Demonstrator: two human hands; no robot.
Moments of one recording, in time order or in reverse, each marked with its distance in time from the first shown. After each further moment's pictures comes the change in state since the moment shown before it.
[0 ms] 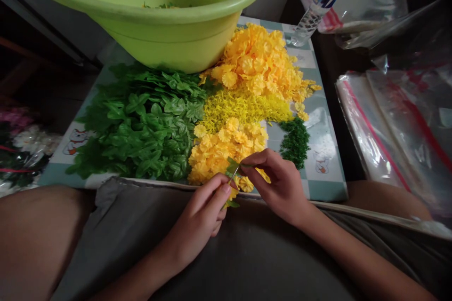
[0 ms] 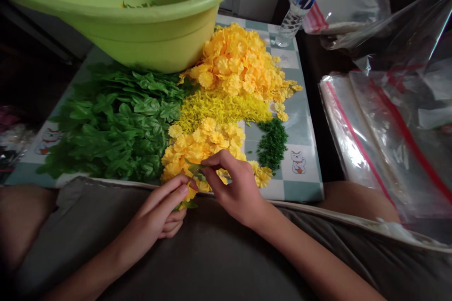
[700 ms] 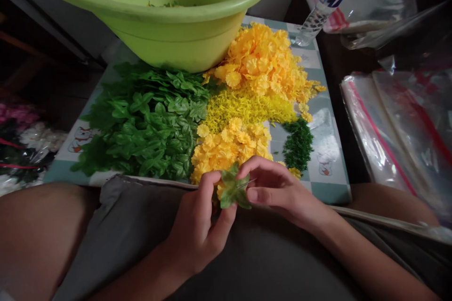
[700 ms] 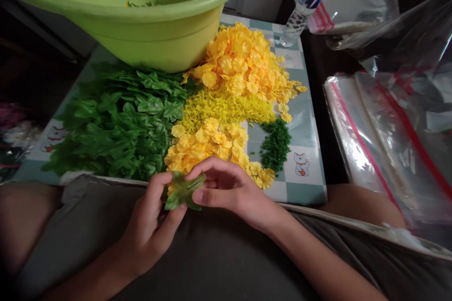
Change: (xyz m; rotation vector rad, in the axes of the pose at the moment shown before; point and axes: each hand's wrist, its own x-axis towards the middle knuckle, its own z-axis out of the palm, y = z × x) left_hand -0.011 -0.010 -0.009 0.829 0.262 0.678; right_hand 0.004 -0.014 -0.007 0.963 -0.410 0.483
